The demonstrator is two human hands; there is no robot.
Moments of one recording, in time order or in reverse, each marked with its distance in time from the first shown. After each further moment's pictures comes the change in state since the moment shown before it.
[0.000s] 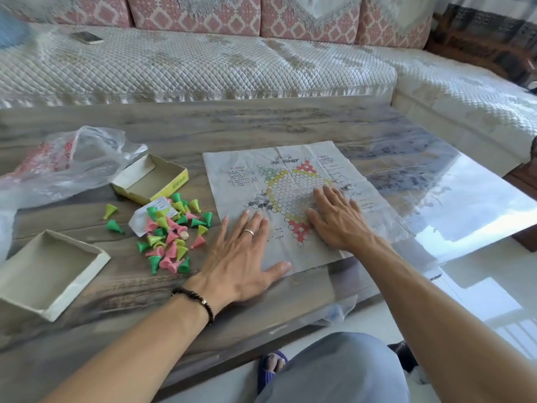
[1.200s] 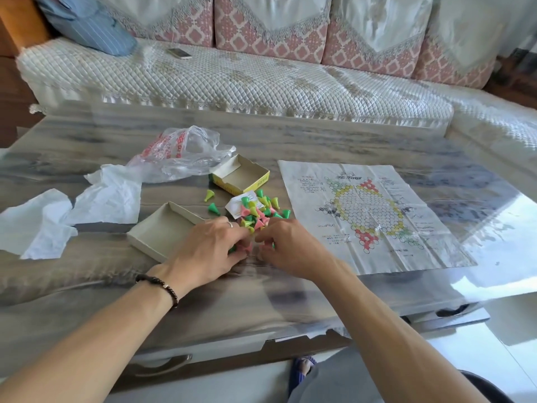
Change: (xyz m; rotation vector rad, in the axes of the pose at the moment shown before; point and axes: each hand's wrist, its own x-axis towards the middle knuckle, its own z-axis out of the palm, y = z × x) left_hand -0.113 -0.133 -0.030 -0.154 0.345 0.010; right_hand -0.058 -0.225 0.007 0.239 -0.031 -0.561
